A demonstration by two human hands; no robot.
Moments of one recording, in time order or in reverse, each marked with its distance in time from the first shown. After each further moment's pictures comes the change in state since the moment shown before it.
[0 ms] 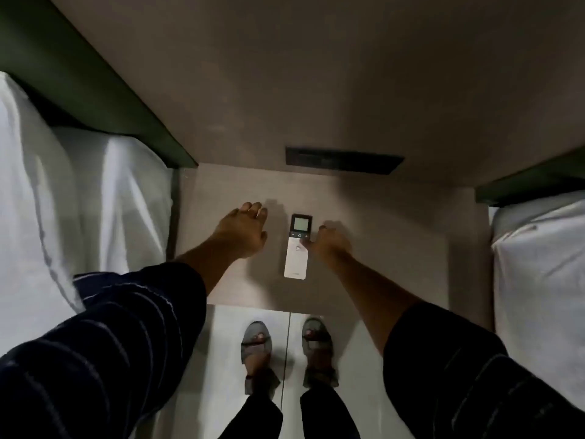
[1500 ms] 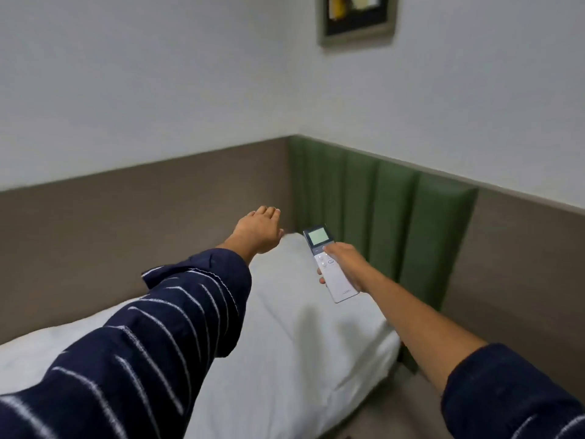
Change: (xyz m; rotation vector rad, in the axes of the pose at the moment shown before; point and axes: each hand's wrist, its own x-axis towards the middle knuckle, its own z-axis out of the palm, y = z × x) left_hand -0.655 -0.189 -0.258 -0.067 0.509 -1.029; right_hand -0.515 -0.420 -0.188 0.521 -0.669 -0.981
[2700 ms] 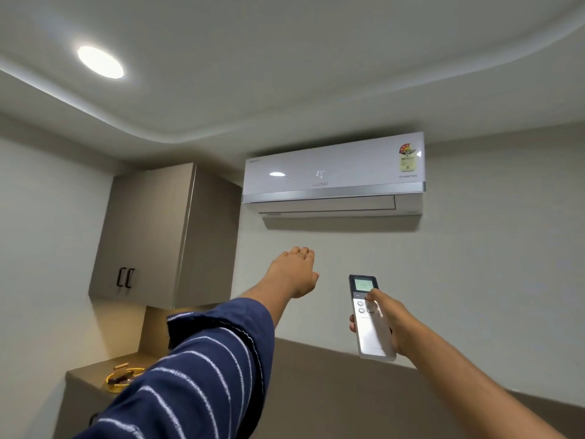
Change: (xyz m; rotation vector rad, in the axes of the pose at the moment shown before) left_hand -0.420 -0.407 -0.267 0.310 0.274 -0.945; right_hand -0.148 -0.323 0.544 0.054 -0.757 -0.283
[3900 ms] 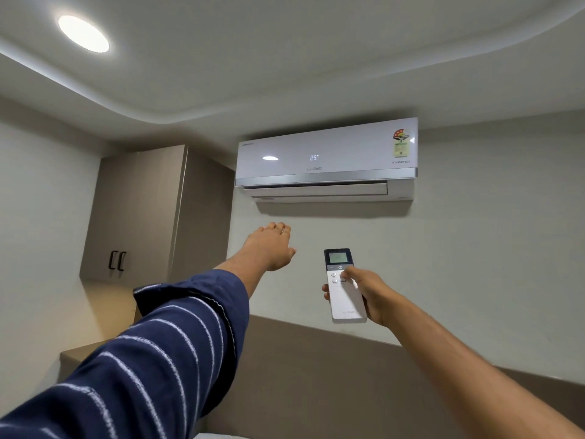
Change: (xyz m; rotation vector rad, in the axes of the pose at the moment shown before) left_hand -0.014 -0.033 -0.011 0.008 0.003 -0.057; right_hand -0.015 -0.007 0.021 -0.096 -0.208 -0.093
